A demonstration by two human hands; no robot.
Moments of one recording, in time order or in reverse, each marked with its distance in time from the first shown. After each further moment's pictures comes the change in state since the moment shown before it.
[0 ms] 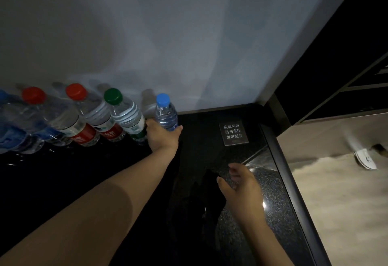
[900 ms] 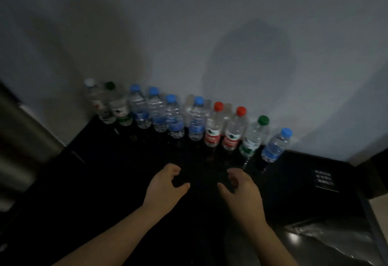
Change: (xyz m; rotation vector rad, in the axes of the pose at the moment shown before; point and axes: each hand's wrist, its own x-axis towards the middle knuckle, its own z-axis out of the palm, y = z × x) left_hand -0.073 -0.148 -0.378 0.178 -0.188 0.070; right_hand -0.162 -0.199 0.130 -0.186 -0.300 -0.443
